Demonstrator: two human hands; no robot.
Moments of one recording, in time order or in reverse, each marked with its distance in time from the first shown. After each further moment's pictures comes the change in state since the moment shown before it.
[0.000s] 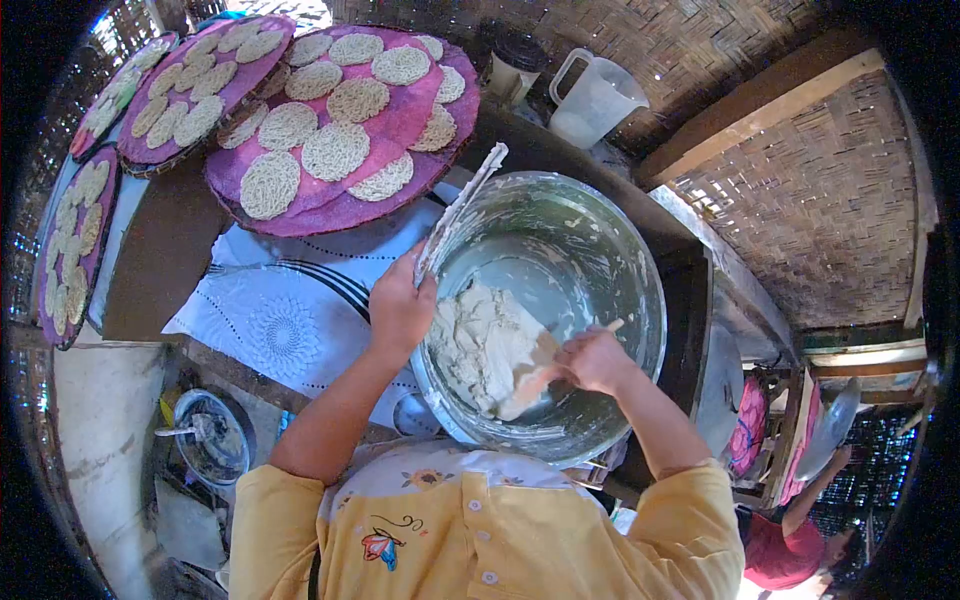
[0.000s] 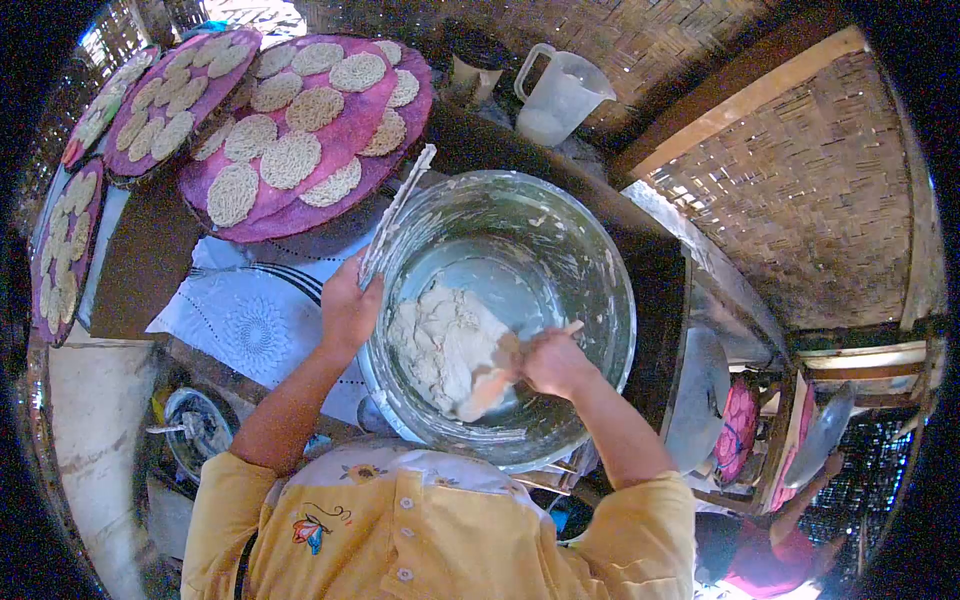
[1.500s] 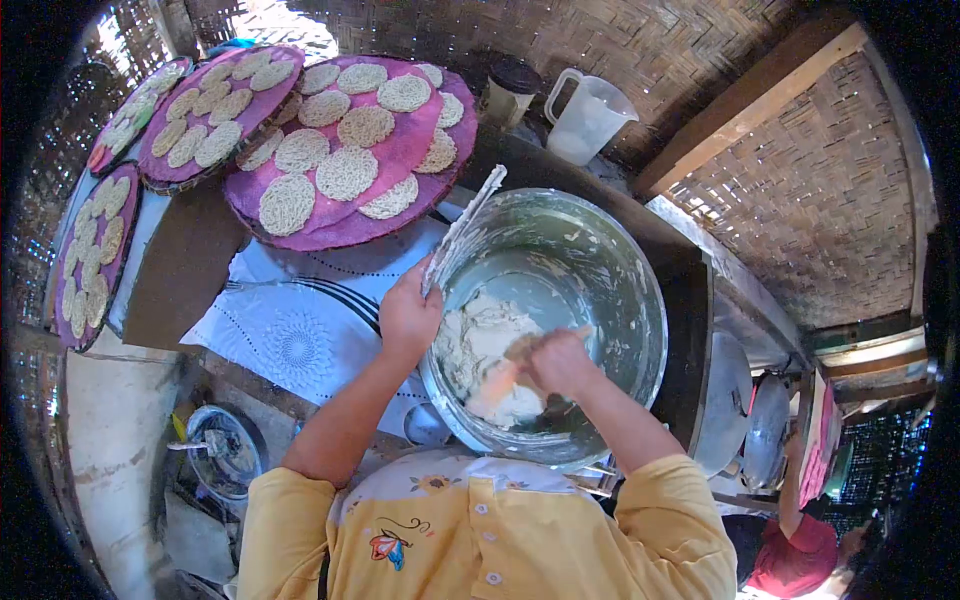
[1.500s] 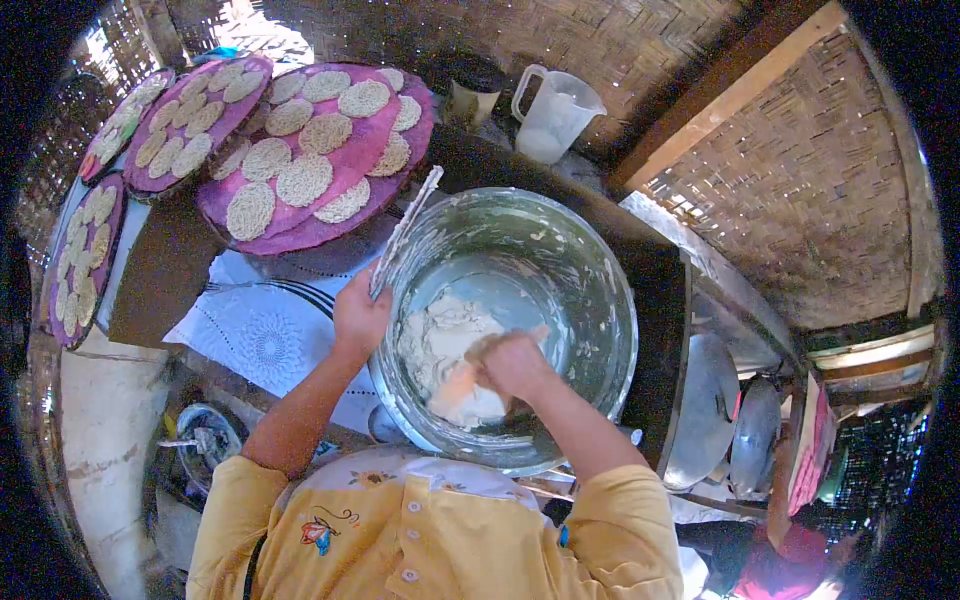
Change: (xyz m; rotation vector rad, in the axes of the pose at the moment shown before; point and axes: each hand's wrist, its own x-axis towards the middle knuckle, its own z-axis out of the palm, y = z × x) left_hand 0.002 0.002 -0.003 0.088 -0.030 -0.025; right_hand 0.049 -0.044 -0.024 0.061 0.025 0.129
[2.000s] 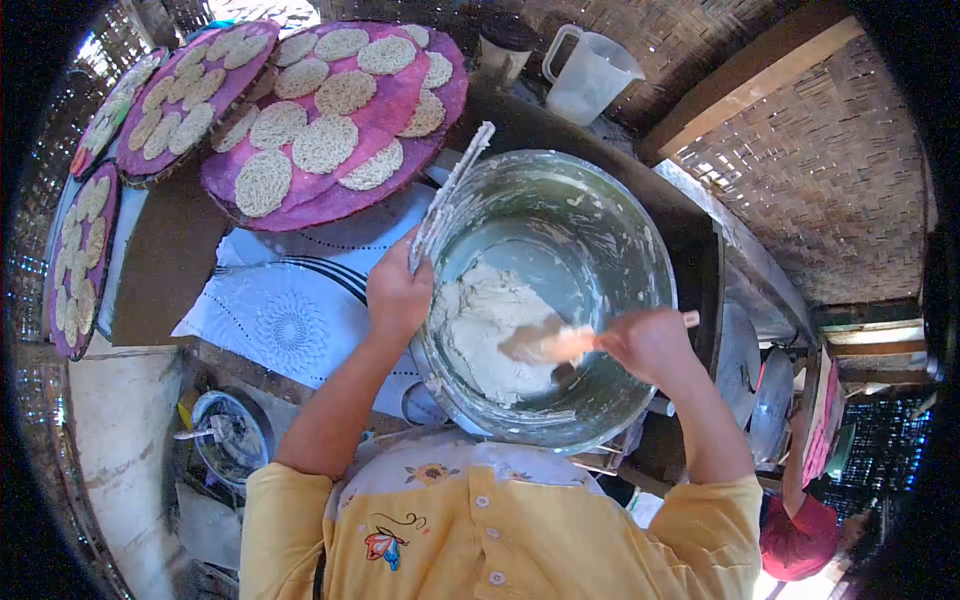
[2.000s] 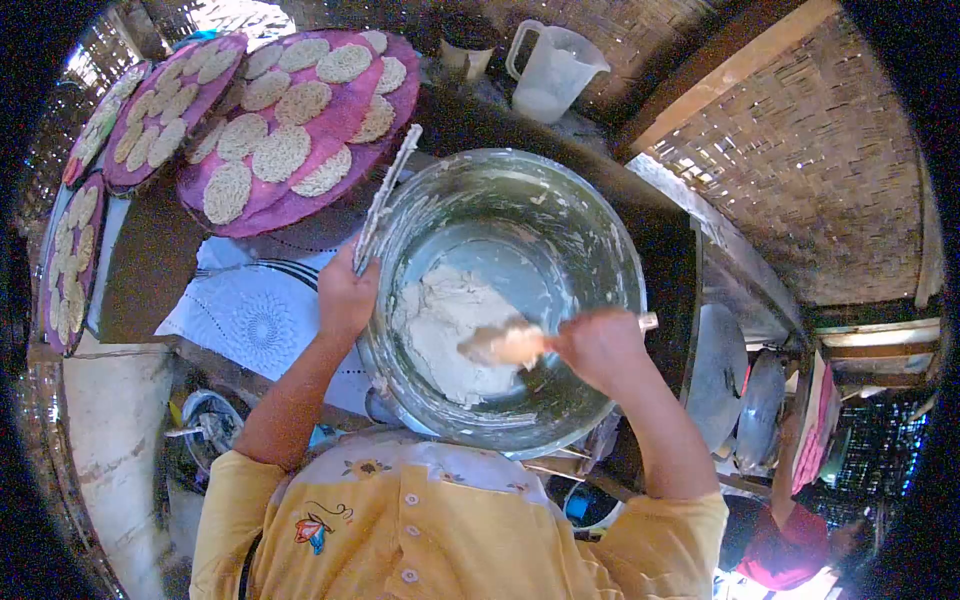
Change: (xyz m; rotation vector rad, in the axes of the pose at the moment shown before) left_hand -0.001 -0.003 0.002 -0.076 -0.004 -0.014; right_hand -0.073 0.034 -0.071 -0.050 -0.052 0.255
